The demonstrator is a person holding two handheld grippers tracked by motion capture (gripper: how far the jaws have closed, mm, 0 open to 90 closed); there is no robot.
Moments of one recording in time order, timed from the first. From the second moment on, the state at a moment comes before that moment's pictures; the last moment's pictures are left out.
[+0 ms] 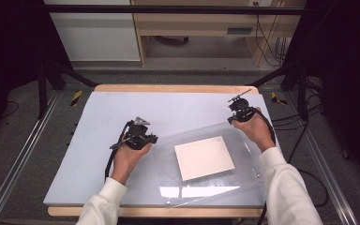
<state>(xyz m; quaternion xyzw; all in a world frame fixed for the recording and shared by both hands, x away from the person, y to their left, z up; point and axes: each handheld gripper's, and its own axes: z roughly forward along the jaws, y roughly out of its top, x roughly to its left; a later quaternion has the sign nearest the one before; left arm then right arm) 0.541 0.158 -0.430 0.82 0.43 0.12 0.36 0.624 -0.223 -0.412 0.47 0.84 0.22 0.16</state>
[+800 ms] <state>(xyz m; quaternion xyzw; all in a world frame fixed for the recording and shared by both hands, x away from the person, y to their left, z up) 0.562 0.191 -0.410 0.84 0.39 0.11 0.36 0.601 -0.198 -0.399 0.50 0.82 0.23 0.17</state>
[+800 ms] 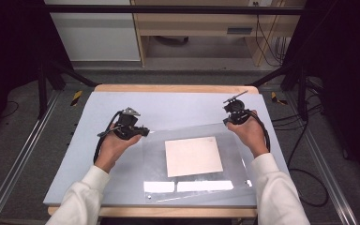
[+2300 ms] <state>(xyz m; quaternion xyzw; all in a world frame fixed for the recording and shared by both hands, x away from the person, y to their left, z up) 0.579 0.212 -0.423 0.86 0.37 0.09 0.35 0.571 -0.178 -0.422 0.50 0.82 0.22 0.16</state>
